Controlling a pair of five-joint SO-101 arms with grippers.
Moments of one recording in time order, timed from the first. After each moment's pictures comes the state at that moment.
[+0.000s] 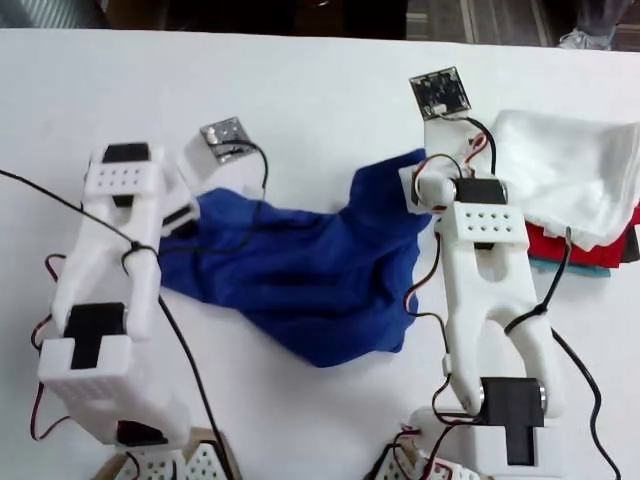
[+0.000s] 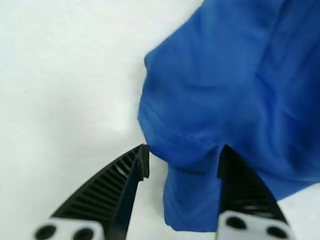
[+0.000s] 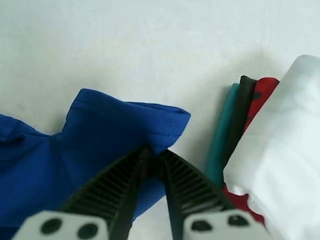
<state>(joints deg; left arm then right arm) -11.5 11.2 8.8 62.7 -60.7 -3.0 -8.4 22.7 46.4 18.0</state>
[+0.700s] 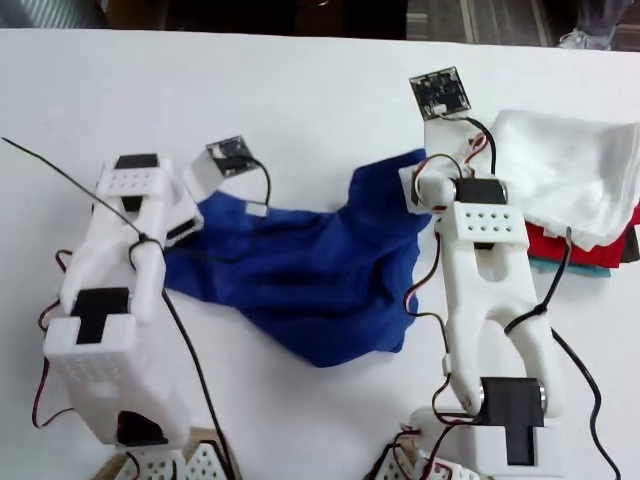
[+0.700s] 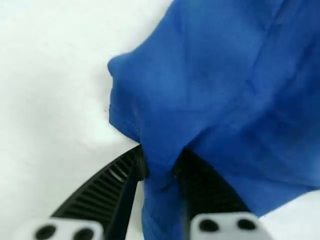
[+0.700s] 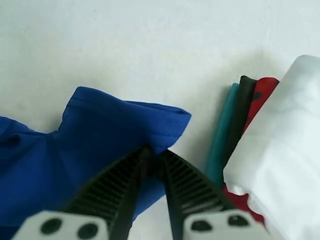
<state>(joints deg) -11.4 17.6 10.0 60.2 -60.7 -3.0 -8.4 22.7 46.4 18.0</state>
